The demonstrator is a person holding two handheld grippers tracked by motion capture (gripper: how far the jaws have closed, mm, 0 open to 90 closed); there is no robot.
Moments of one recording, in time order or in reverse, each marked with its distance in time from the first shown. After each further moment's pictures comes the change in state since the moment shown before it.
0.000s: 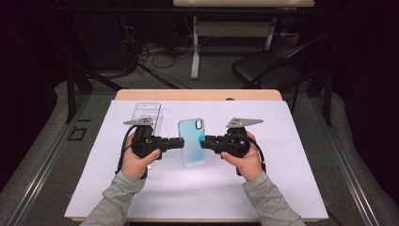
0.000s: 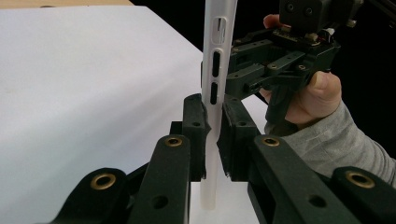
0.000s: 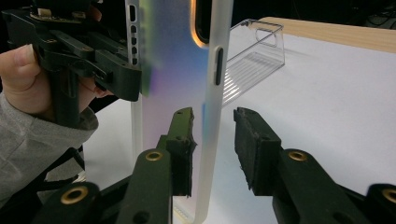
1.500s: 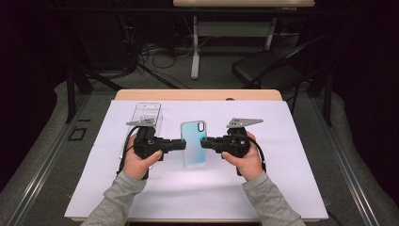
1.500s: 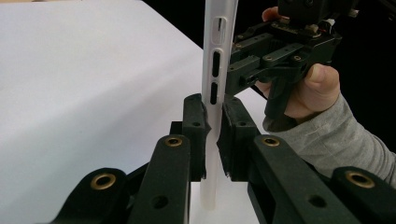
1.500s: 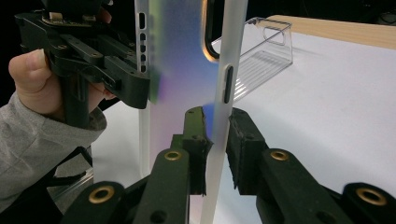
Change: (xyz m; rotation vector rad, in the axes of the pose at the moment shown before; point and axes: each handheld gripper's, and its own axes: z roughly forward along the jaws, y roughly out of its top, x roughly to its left) left arm -0.001 -0.001 0.004 0.018 -0.007 0.010; right arm -0.001 0.000 -0.001 0.008 0.032 0.006
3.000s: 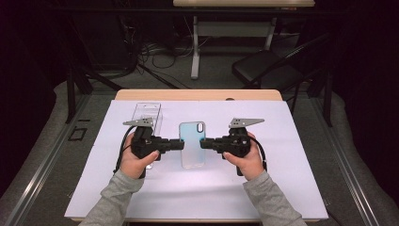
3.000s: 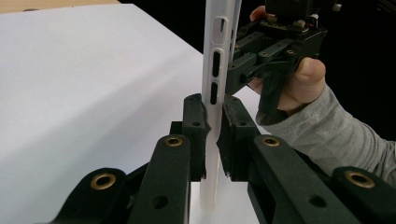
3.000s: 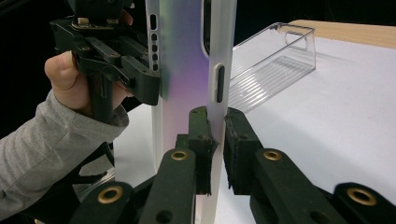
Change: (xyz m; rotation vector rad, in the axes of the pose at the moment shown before) left arm 0.000 0.002 -0.007 0.004 -0.031 0.049; right arm -0.003 0.000 -0.002 -0.025 0.091 0.005
